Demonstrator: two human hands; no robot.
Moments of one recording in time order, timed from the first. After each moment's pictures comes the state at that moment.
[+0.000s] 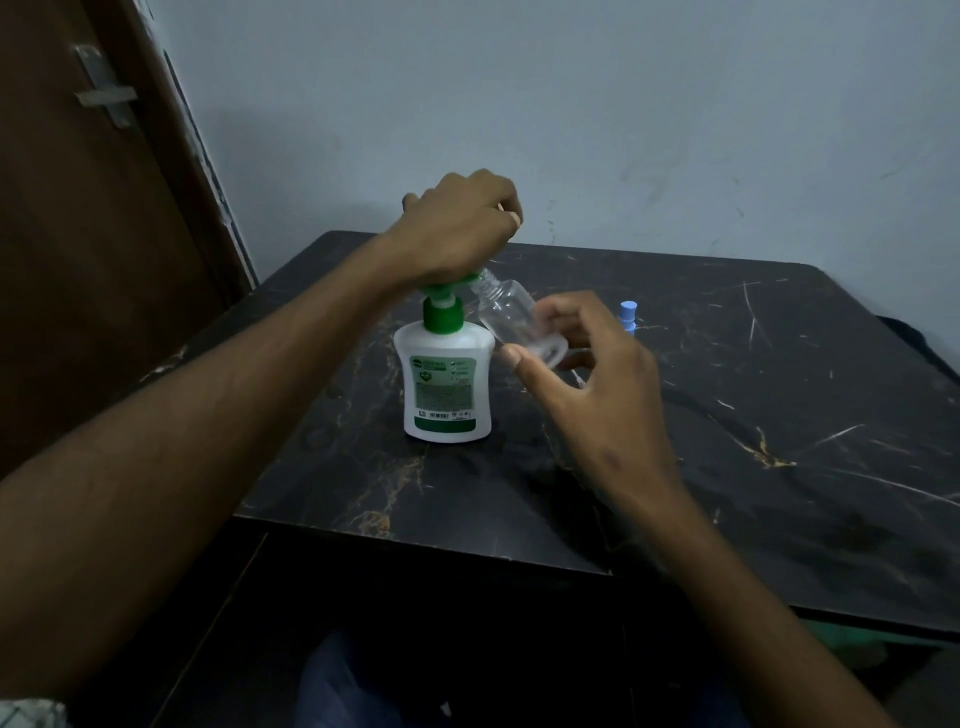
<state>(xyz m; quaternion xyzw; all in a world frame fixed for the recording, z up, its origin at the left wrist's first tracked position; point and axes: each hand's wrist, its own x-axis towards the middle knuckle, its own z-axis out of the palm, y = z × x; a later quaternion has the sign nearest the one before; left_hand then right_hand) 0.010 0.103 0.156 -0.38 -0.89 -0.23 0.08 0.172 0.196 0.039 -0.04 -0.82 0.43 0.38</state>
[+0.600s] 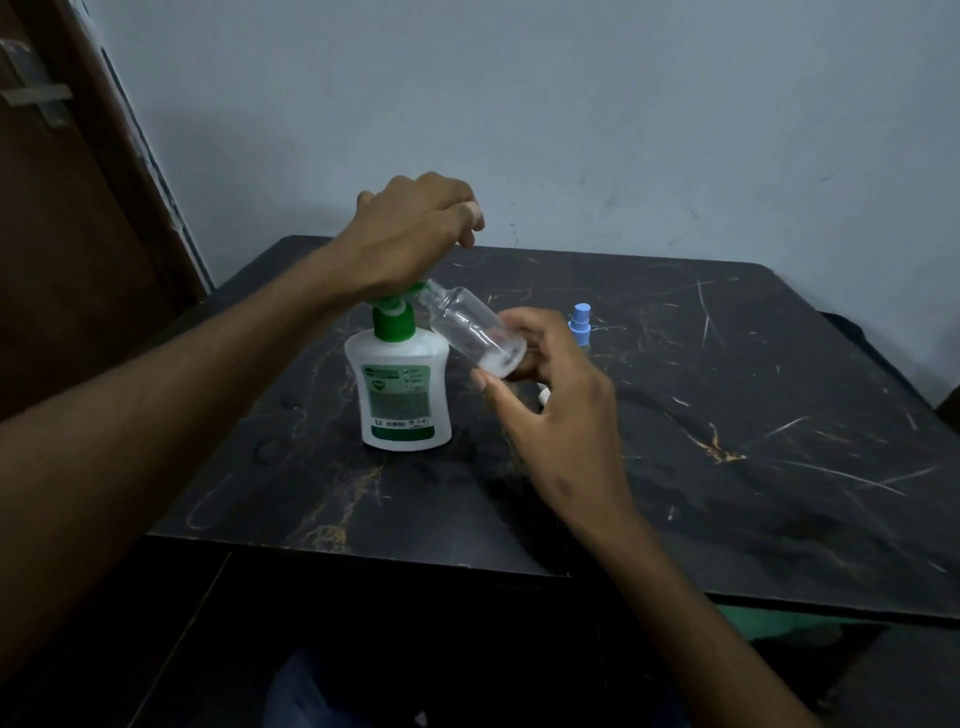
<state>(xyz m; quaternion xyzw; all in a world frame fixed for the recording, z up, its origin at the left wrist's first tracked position) 0.010 0.100 0.152 -0.43 -0.86 -0.27 0.08 0.181 0.195 0.027 -0.03 -0.80 0.46 0.39</state>
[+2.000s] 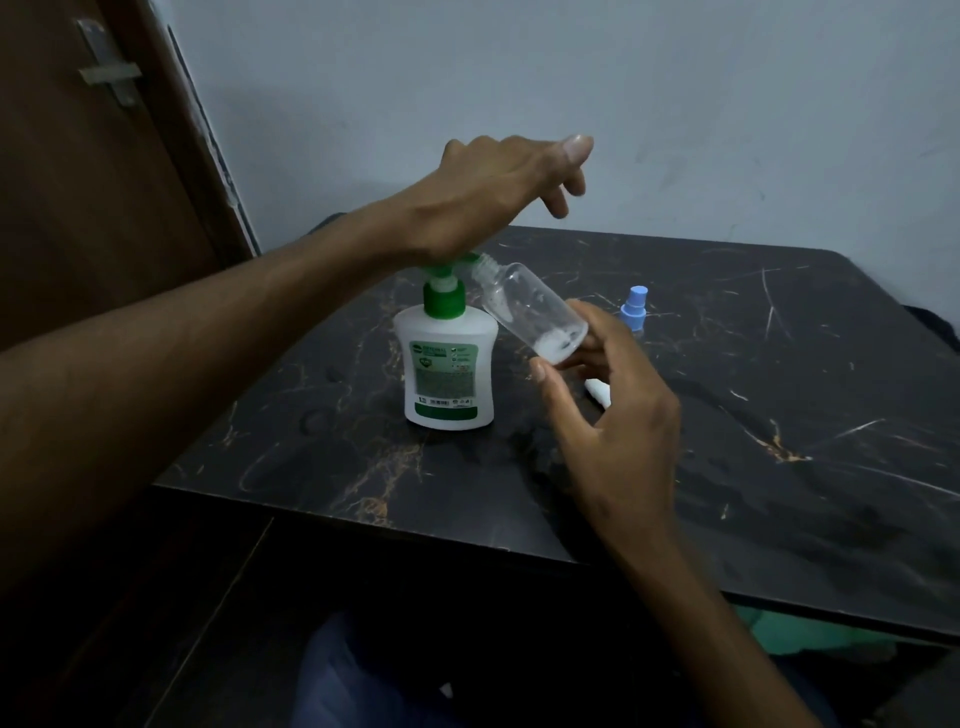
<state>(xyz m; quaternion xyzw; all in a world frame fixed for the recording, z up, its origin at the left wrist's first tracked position) 0.025 0.101 0.159 -0.50 -0.83 -0.25 0.05 0.188 0.185 0.009 -0.07 -0.78 0.42 0.45</state>
